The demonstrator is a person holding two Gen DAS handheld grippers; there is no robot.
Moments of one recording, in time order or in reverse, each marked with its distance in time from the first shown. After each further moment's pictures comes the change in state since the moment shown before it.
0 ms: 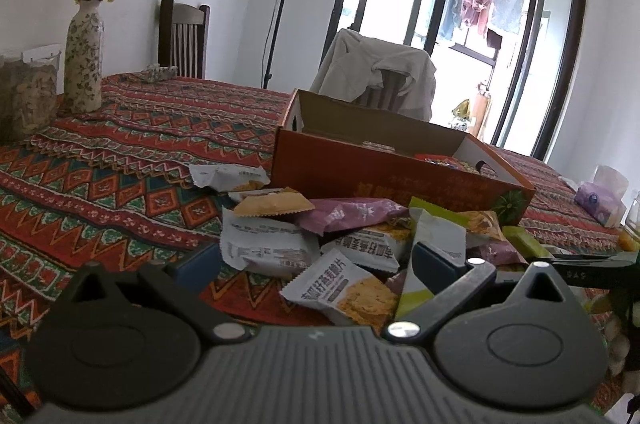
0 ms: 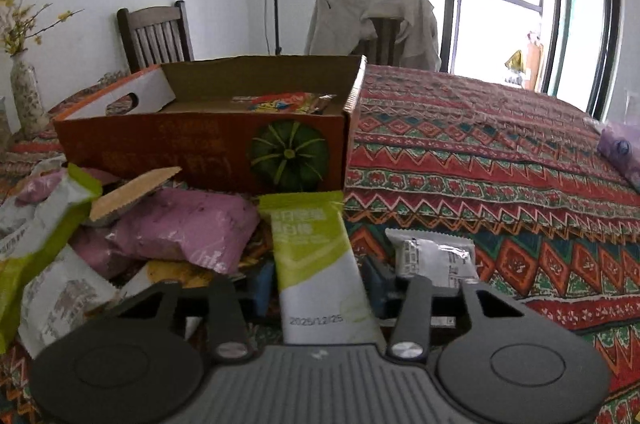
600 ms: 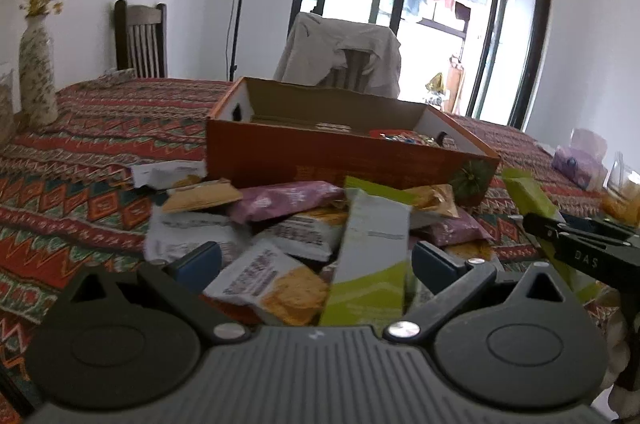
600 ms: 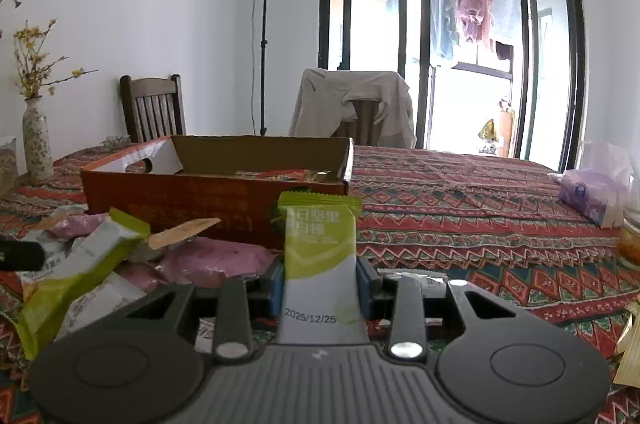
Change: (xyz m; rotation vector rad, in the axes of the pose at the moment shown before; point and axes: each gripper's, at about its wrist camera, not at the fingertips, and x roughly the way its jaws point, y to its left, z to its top) left arm 0.015 -0.047 -0.004 0.110 0.044 -0.054; right arm -0.057 0.018 -0.027 0.026 -0.263 -0.065
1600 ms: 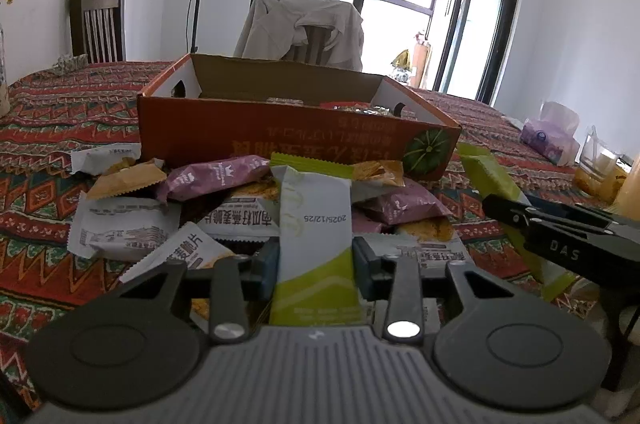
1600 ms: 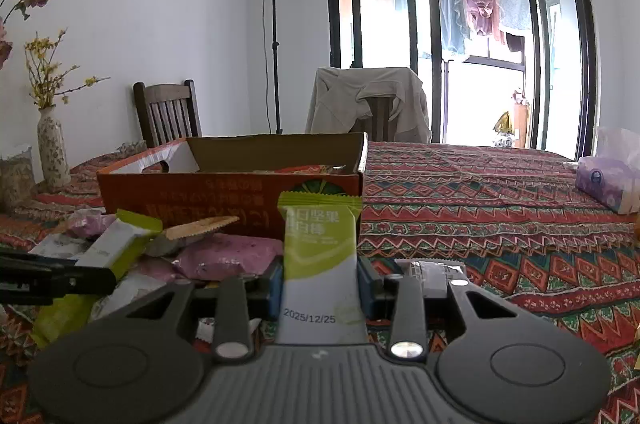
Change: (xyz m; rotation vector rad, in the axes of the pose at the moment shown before) left arm 0.020 -0.023 -0.008 0.025 0.061 -0.106; right arm -0.001 -0.002 -0.009 0.033 -0.003 0.052
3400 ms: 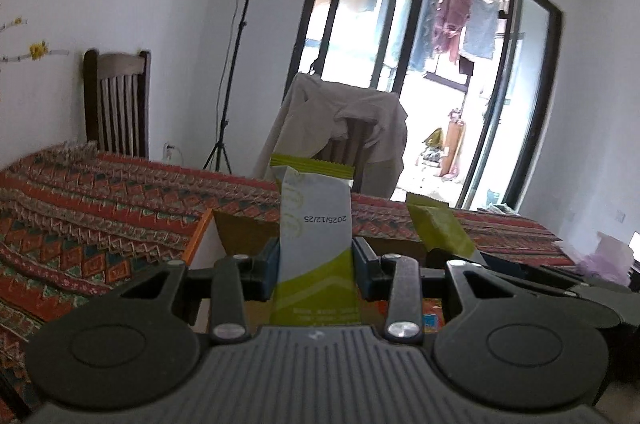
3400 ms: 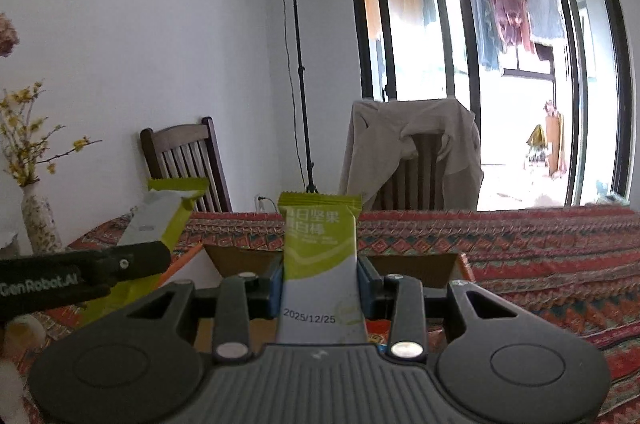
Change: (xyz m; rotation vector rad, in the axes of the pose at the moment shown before) left arm 0.085 0.052 0.168 -0.092 -0.202 0.082; right arm 0.156 0.055 0.149 0.043 -0.027 0.091
